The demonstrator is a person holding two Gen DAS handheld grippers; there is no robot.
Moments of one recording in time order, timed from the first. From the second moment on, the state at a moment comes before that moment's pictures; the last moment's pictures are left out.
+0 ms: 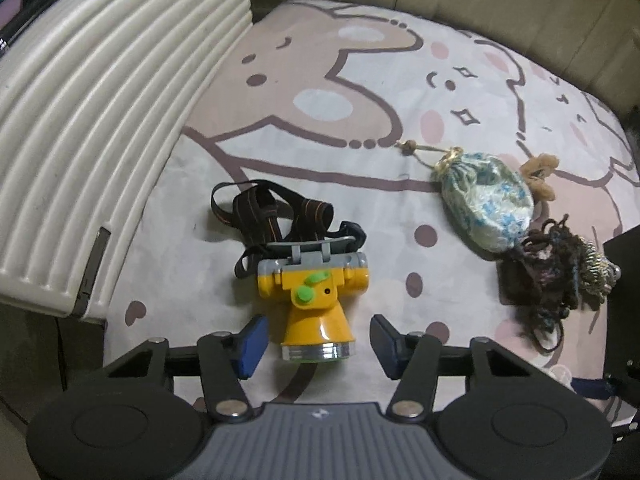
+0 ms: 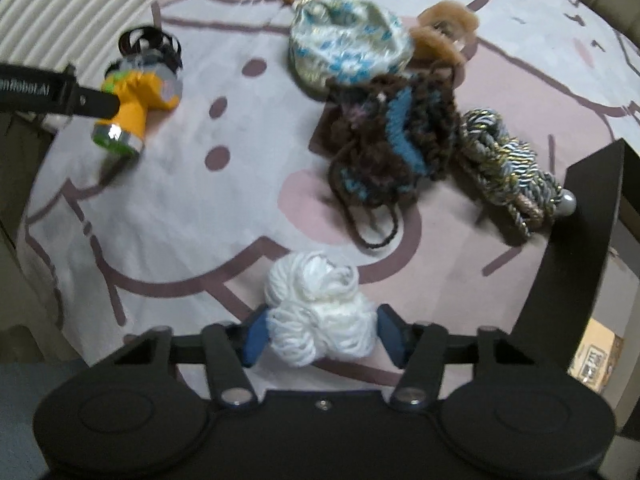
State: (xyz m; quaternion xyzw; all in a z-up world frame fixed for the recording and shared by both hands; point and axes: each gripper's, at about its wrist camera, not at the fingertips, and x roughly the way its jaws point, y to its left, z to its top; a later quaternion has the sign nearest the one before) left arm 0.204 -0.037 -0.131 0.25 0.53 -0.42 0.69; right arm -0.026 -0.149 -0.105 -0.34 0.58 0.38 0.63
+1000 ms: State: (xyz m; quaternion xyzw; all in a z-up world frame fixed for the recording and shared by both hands) left arm 0.212 -0.075 -0.186 0.26 0.58 -0.35 0.69; right arm -0.020 -0.145 -0.119 -0.41 0.57 0.43 0.57
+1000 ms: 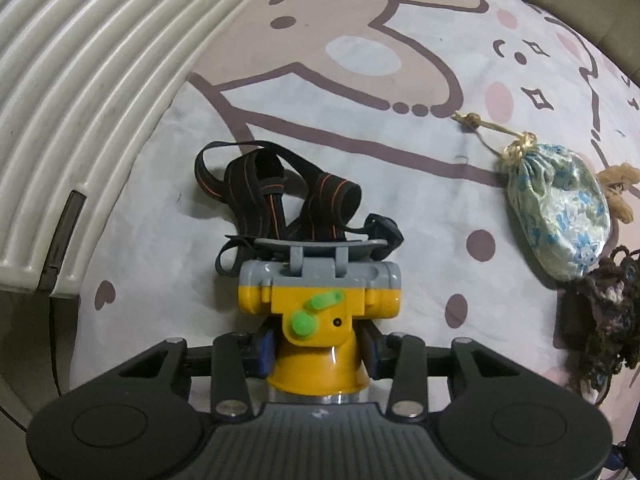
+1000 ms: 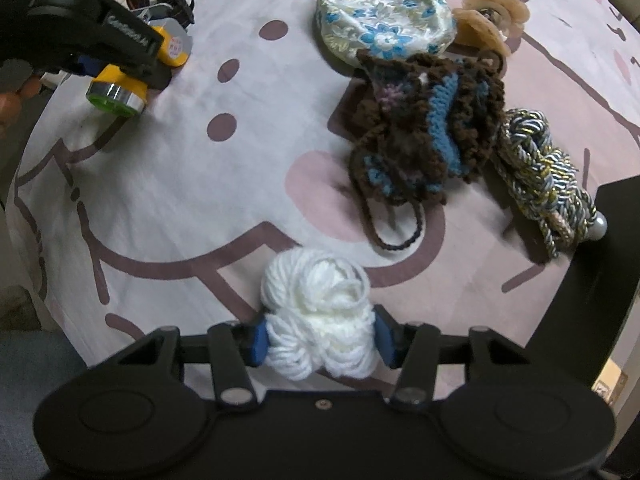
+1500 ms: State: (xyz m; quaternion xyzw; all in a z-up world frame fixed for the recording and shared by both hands) left arm 0.211 -0.054 -0.136 0.18 0.55 -0.38 0.72; right arm -0.011 -0.143 -0.064 -0.30 0.54 0.43 0.66
